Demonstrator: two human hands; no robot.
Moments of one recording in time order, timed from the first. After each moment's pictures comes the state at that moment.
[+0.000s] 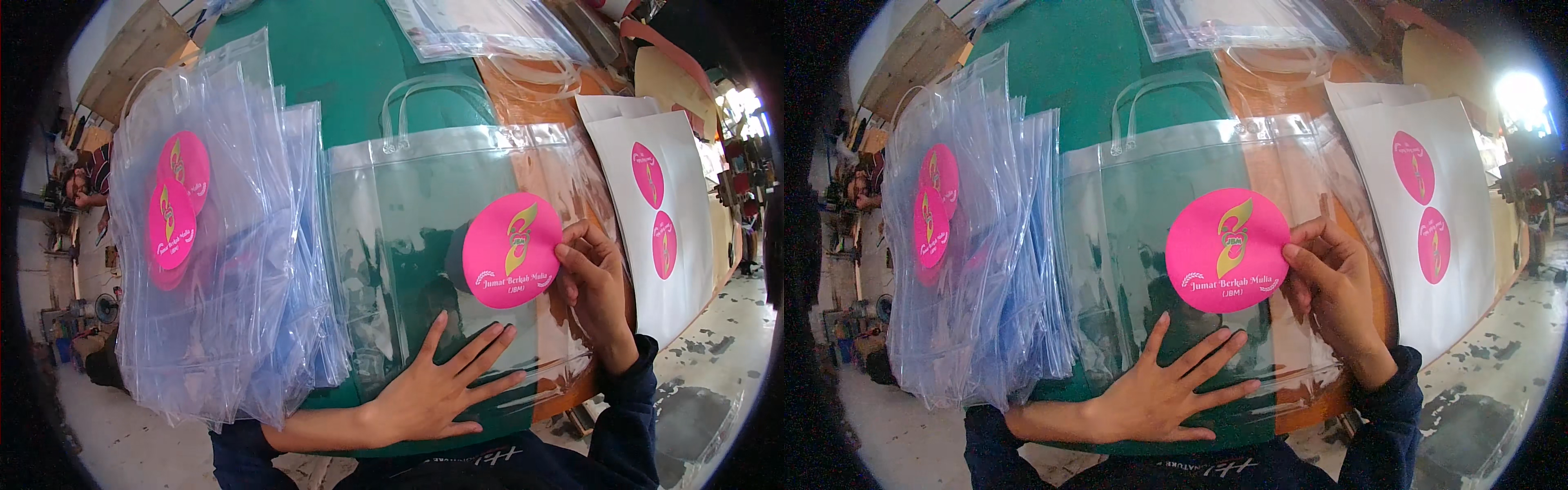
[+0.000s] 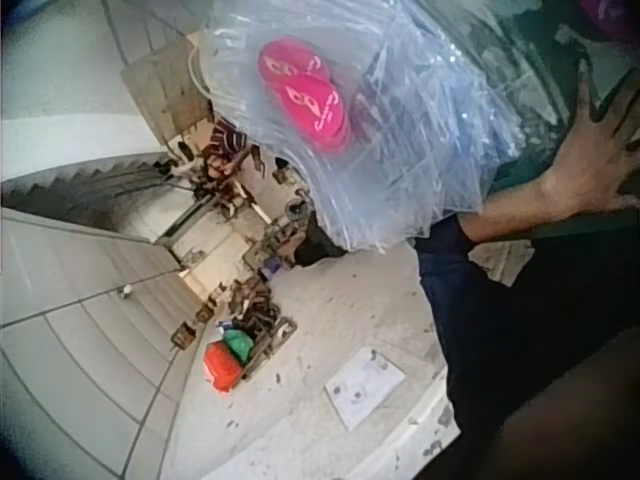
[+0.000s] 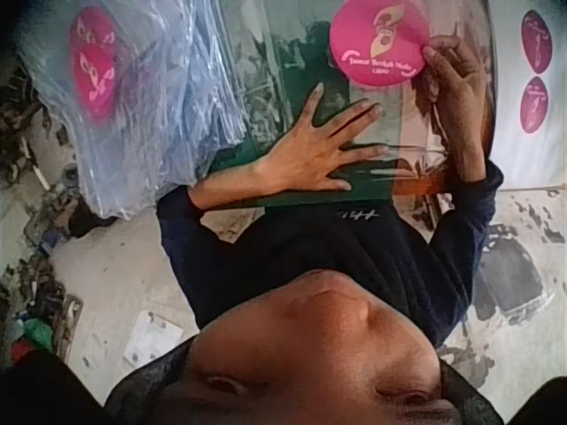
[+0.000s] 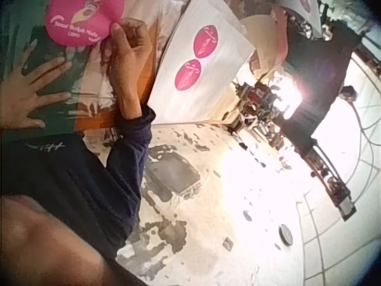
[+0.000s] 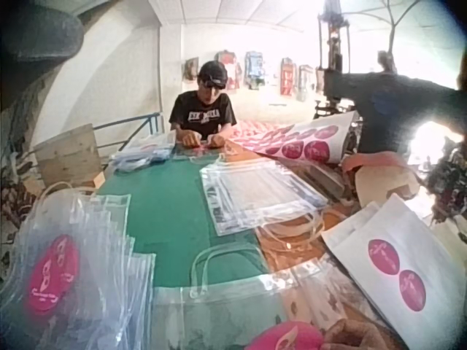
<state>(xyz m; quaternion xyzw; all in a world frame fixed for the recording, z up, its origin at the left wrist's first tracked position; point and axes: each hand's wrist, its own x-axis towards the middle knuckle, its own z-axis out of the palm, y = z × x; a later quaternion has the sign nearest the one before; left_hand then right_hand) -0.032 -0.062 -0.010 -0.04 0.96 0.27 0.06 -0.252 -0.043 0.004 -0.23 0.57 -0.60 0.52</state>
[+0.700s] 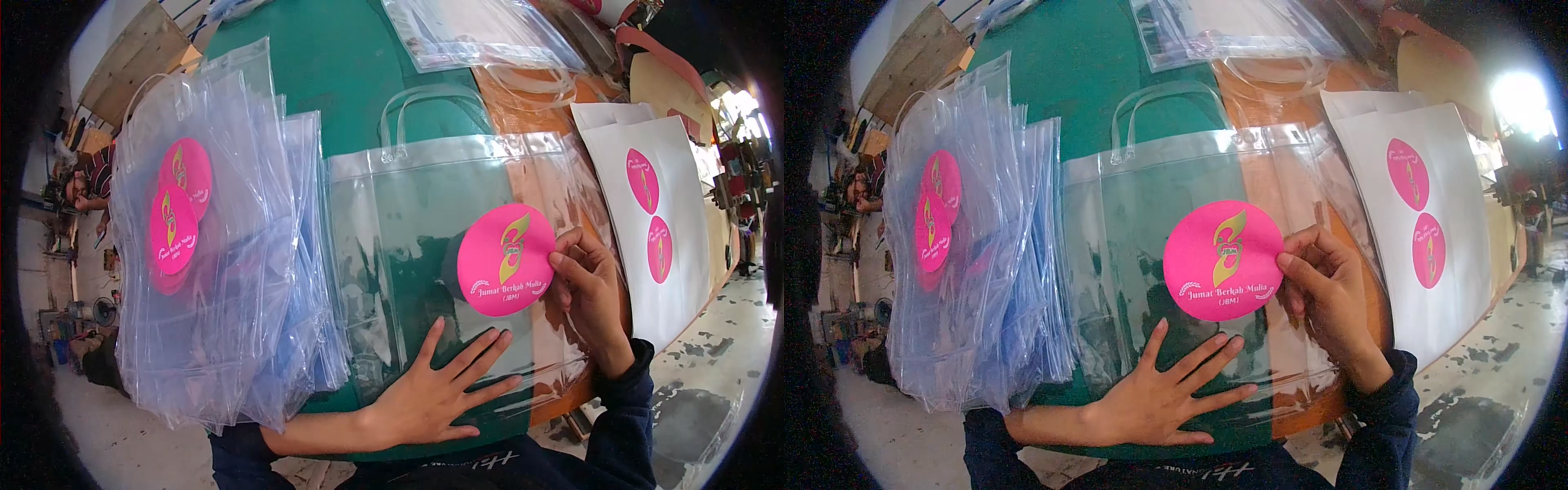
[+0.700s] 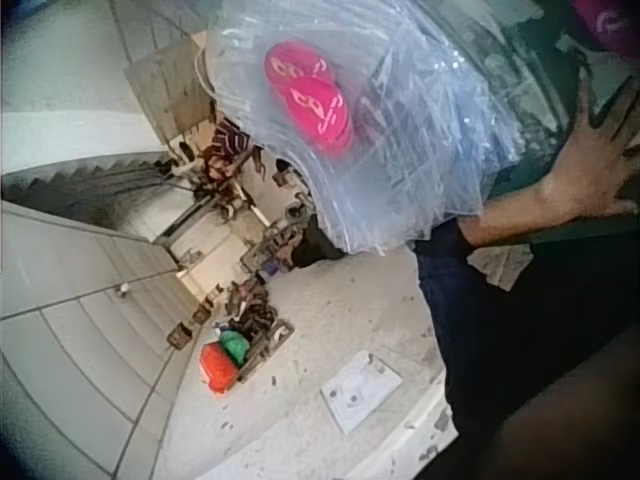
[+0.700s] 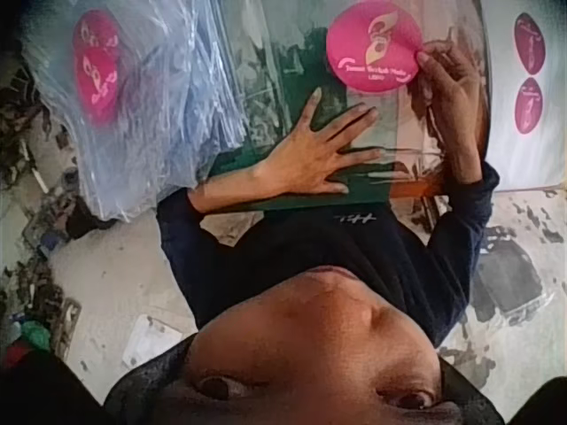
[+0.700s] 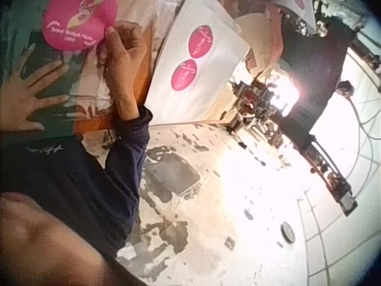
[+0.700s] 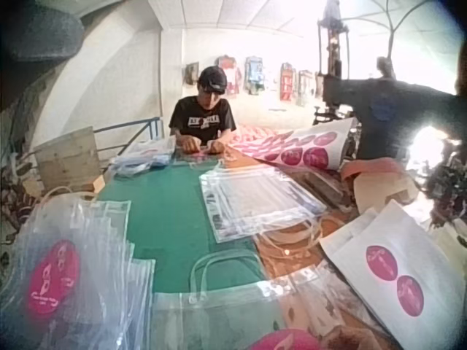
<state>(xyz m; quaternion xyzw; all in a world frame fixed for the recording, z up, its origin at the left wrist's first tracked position) -0.033 -0.062 -0.009 -0.04 0.96 0.27 0.06 -0.254 -0.041 0.007 -0.24 0.57 -0.59 0.52</state>
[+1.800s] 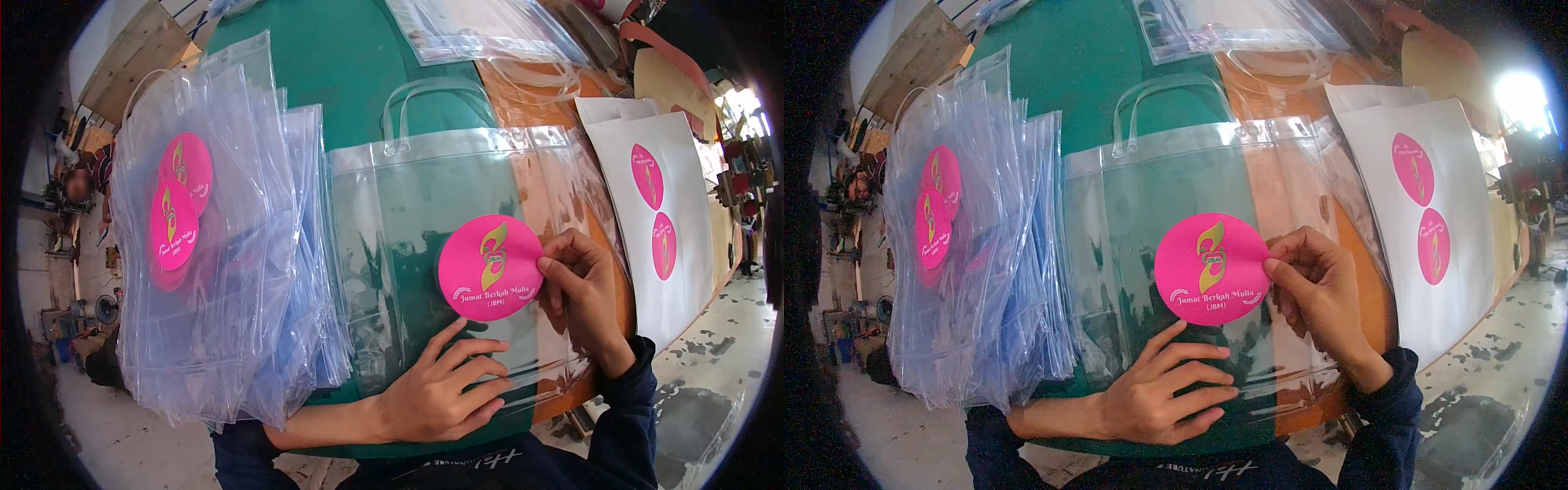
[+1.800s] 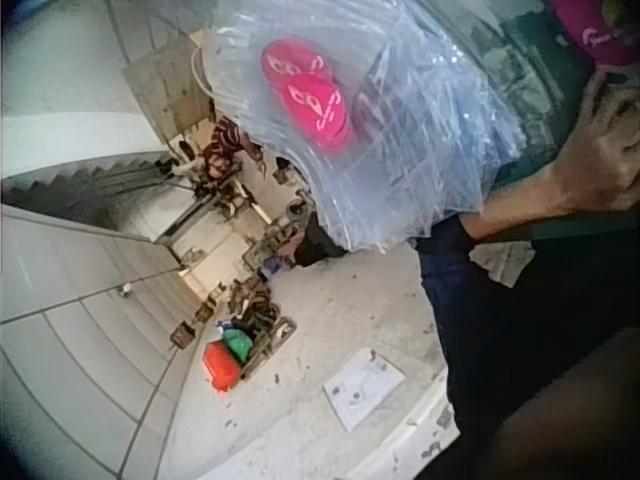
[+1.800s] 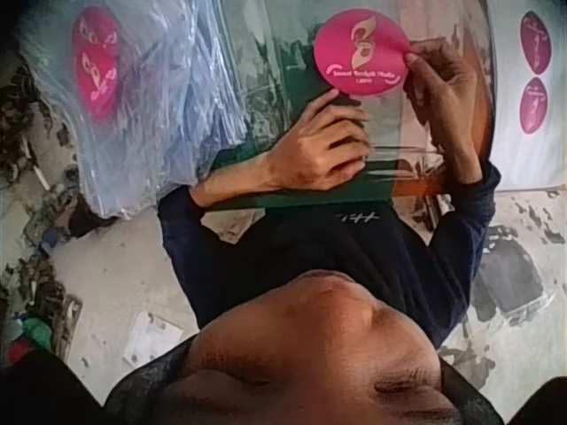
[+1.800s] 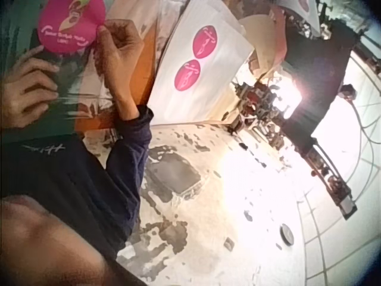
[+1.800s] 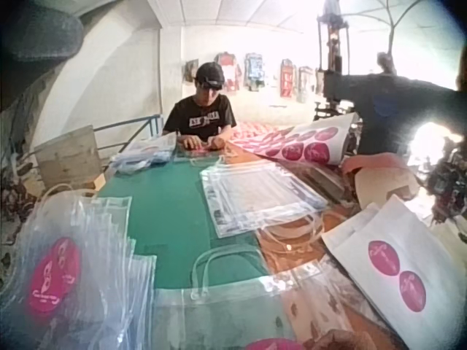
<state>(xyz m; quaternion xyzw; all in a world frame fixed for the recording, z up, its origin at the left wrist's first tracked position) -0.033 -0.064 -0.002 -0.11 0.88 0.42 -0.19 -0.245 -0.040 0.003 -0.28 0.62 -0.53 0.50</state>
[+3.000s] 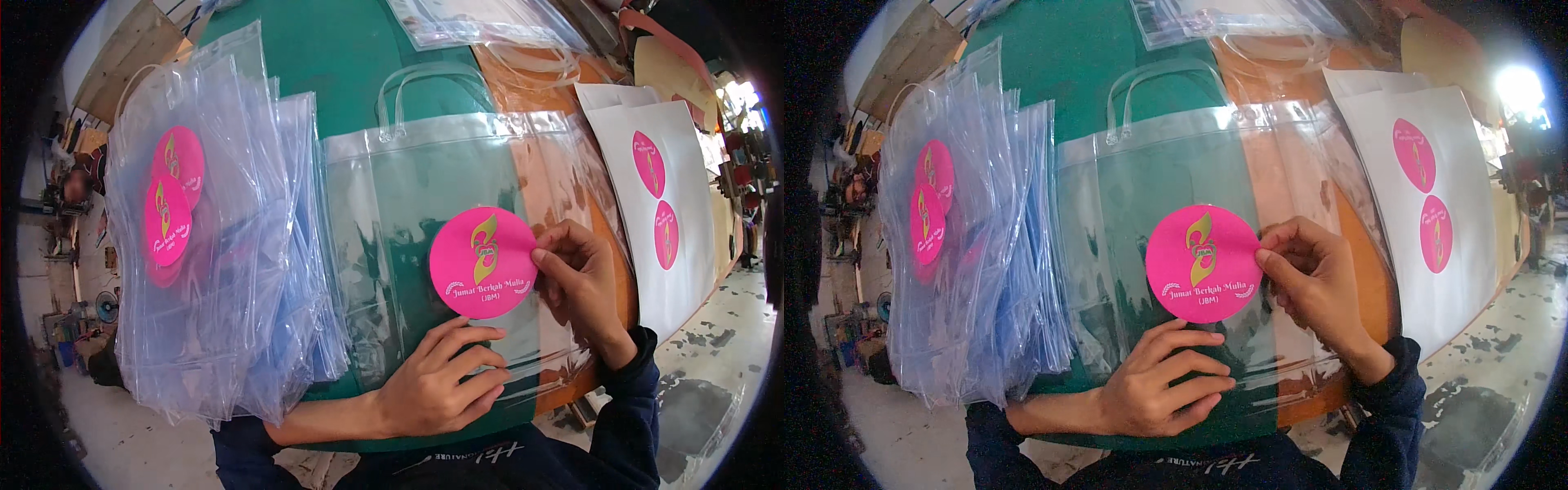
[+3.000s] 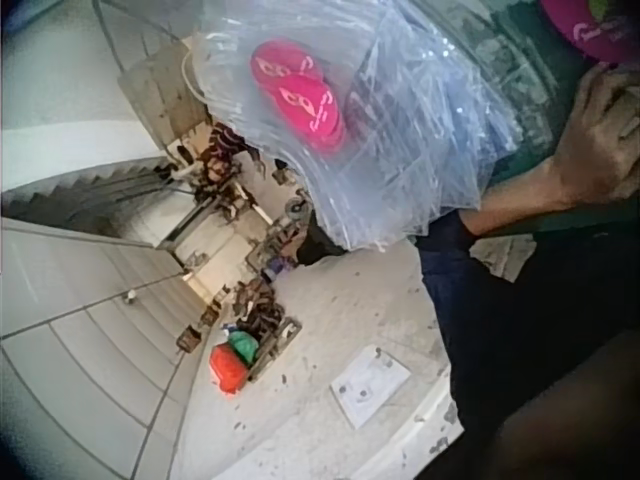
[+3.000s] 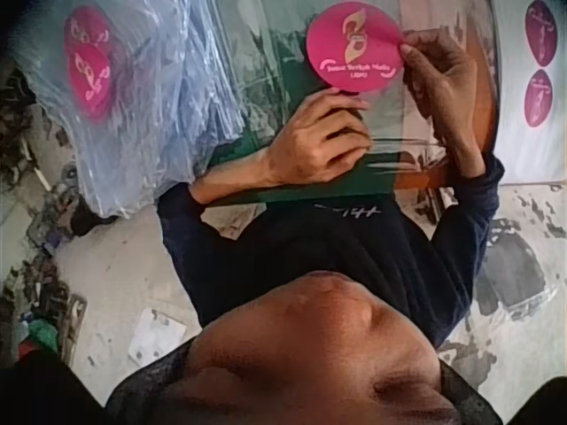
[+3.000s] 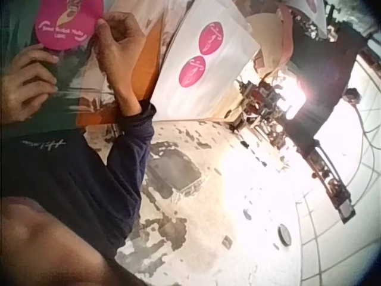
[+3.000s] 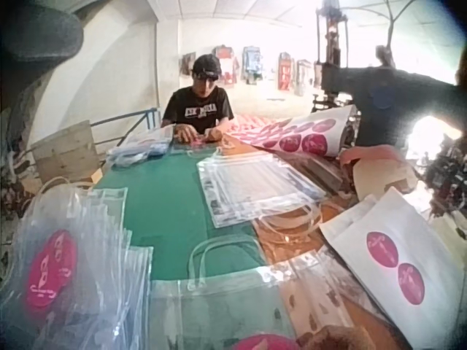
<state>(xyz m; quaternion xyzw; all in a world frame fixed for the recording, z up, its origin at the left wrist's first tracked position) -0.034 -0.063 0.000 -0.13 0.87 0.42 -0.22 -0.241 -0.040 0.006 -0.29 0.64 -0.50 0.51</state>
